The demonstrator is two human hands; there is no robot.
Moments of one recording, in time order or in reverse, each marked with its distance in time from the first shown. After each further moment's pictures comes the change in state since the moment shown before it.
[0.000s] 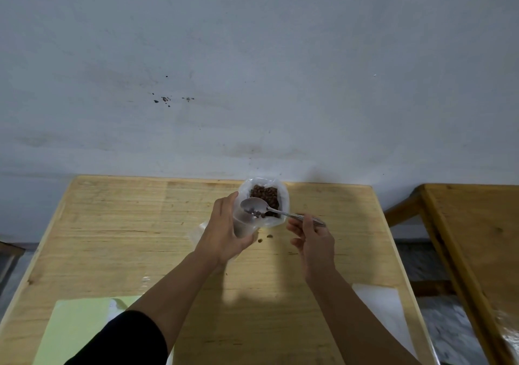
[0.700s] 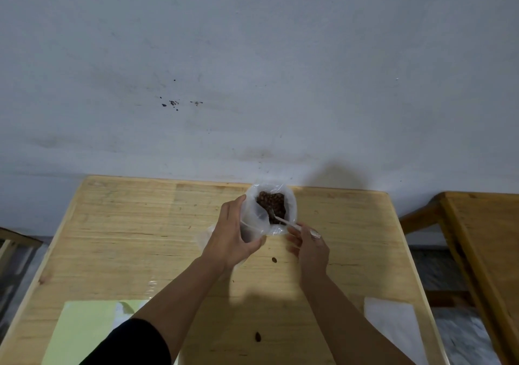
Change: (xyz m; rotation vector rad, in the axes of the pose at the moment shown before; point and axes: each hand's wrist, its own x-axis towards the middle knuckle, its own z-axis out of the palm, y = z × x) left_hand 0.006 -0.004 0.003 -0.015 0.023 -0.019; right_hand 0.028 0.035 0.015 -0.056 0.132 0.088
